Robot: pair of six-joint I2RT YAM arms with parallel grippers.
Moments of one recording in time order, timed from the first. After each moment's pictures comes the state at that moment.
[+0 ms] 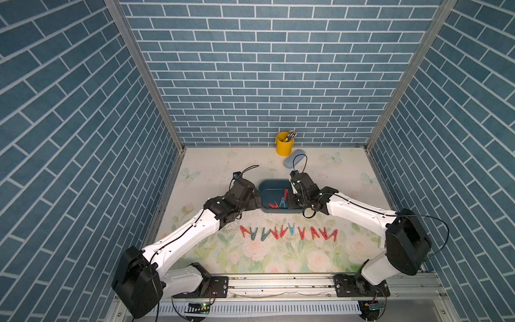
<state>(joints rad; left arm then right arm) -0.65 1.22 0.92 -0.52 -0.23 -0.66 0.80 1.54 1.05 -0.42 0.09 0.48</state>
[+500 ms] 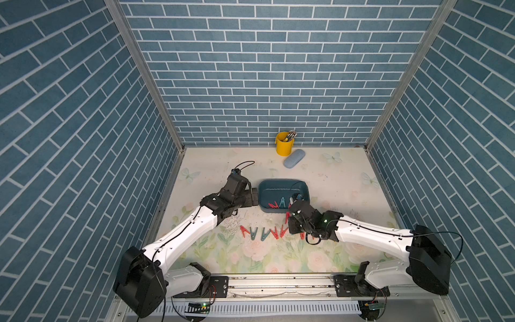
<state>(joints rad) -0.56 1.23 0.92 -0.50 -0.13 -0.55 1.06 1.36 0.79 -0.43 0.18 0.71</state>
